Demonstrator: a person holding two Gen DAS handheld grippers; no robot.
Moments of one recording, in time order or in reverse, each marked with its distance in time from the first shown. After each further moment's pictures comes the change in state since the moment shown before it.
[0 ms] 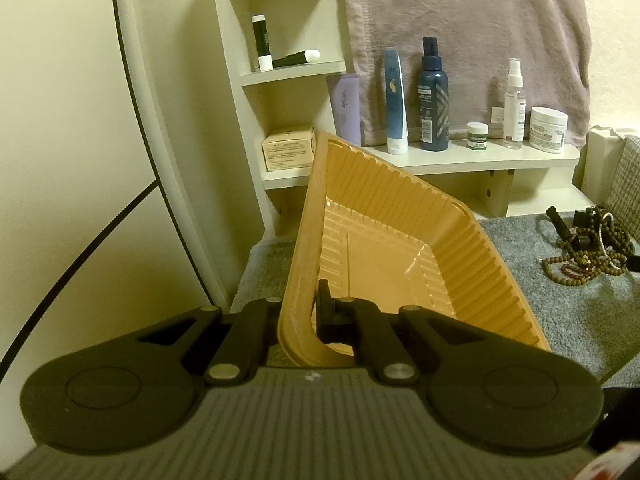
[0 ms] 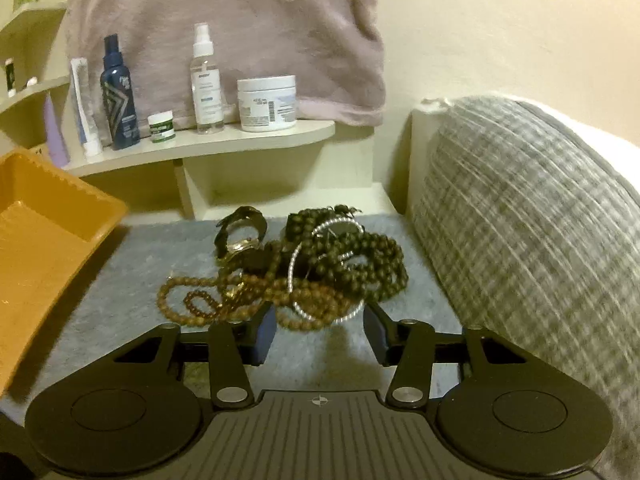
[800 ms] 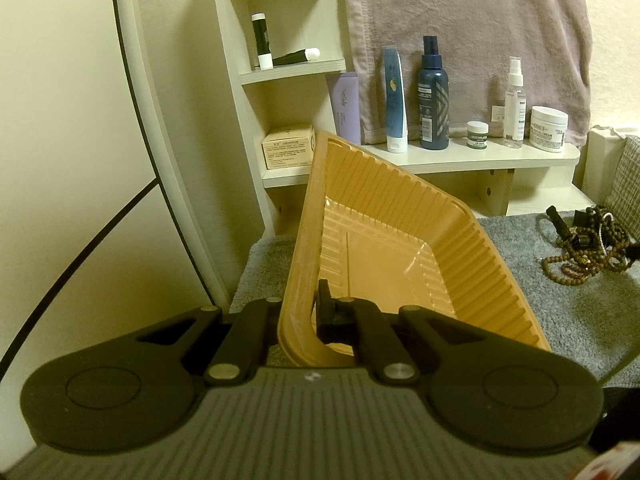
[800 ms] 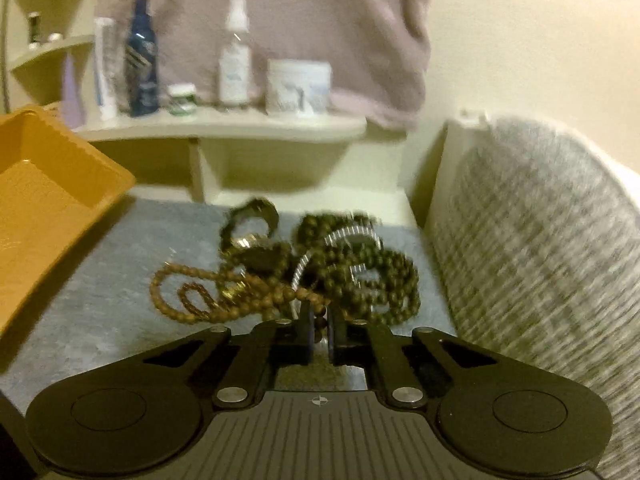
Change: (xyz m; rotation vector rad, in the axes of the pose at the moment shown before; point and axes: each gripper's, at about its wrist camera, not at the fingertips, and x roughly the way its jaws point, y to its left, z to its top) left arm 0.000 0.000 0.000 0.001 0.001 -0.002; right arm 0.001 0.011 0.018 -0.157 0.009 0.037
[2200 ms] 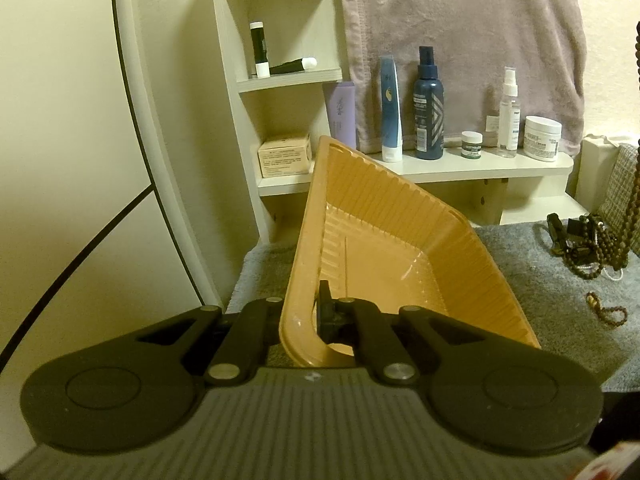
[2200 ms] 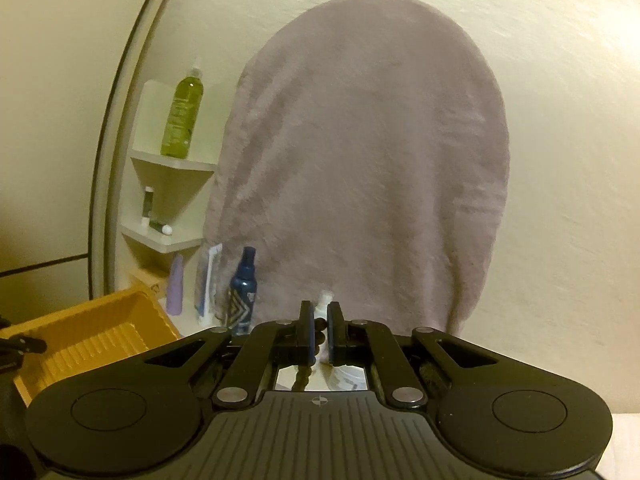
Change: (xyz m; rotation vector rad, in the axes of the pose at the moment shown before) left arm 0.001 0.004 -0.002 -0.007 -0.026 -0.023; right arm -0.138 0.033 0.133 -0.216 -0.423 0.152
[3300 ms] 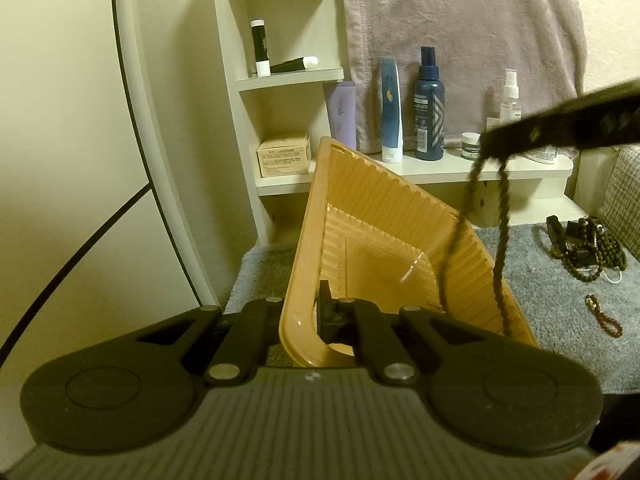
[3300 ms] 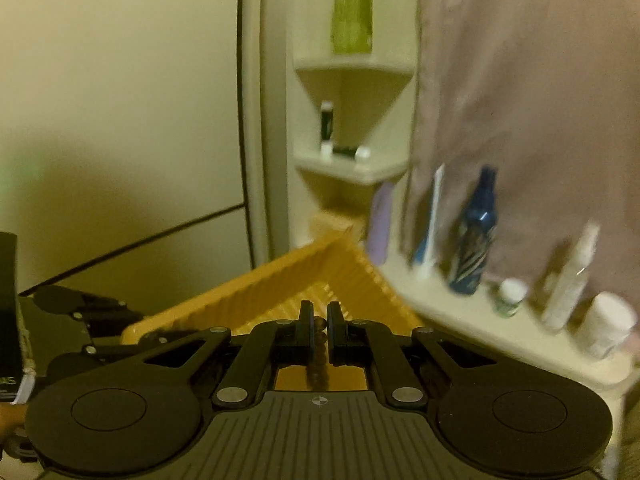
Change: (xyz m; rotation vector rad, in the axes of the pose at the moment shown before) left arm 0.002 0.000 0.001 -0.006 0.002 -0.008; right arm 0.110 0.127 -0.022 0.087 0.253 0.498
